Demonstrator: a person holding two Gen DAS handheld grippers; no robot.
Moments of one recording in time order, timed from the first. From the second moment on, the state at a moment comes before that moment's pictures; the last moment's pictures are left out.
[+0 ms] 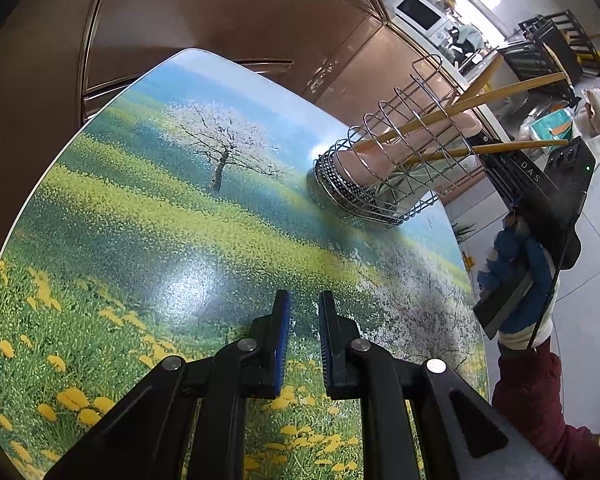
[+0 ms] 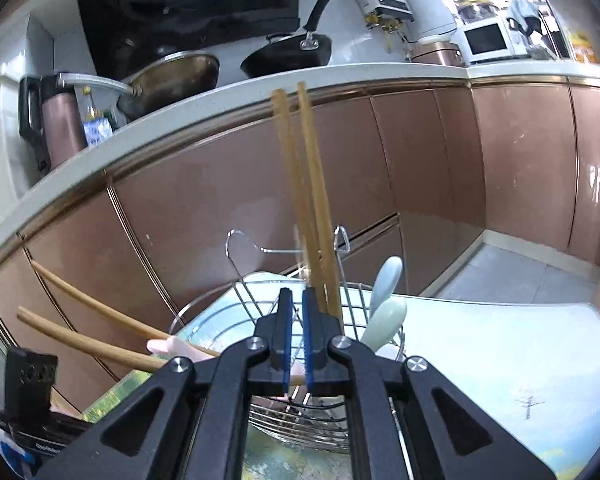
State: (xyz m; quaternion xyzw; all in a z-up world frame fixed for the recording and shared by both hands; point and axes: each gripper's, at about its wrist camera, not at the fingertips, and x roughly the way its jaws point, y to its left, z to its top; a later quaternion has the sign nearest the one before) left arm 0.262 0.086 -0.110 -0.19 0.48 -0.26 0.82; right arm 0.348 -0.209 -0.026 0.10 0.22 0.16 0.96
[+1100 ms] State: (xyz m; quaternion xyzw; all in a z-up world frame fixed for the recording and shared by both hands) left arm 0.169 0.062 -0.012 -0.05 0.34 -0.10 0.93; right arm 0.147 -0.191 0.022 0.06 0.25 0.06 0.97
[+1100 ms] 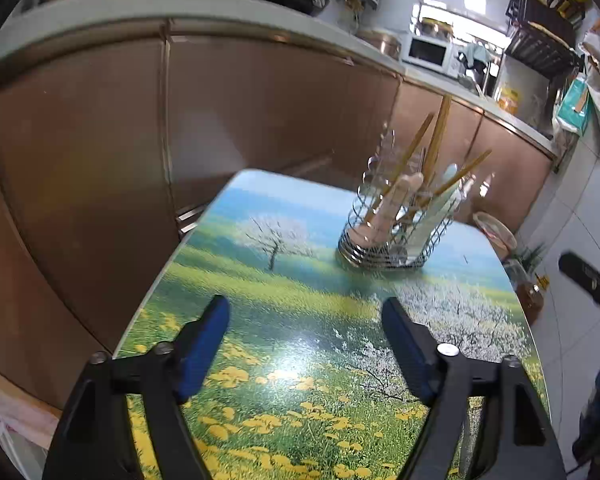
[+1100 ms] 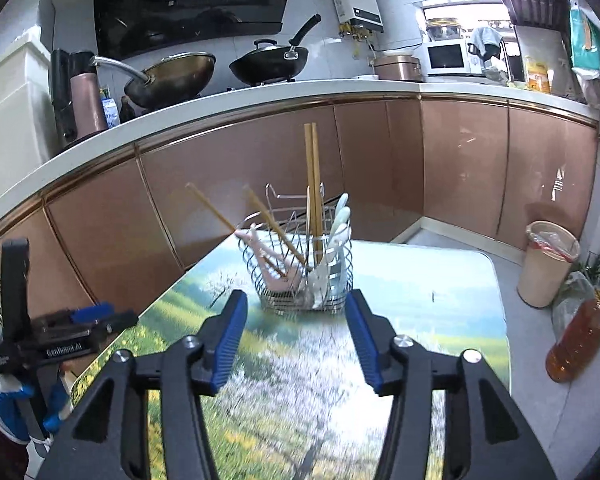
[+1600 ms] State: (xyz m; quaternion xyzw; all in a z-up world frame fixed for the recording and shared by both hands) left arm 0.105 0.057 0.030 0.01 0.28 -0.05 0.96; right arm 0.082 -0.181 0.025 0.07 0.25 0.03 0.97
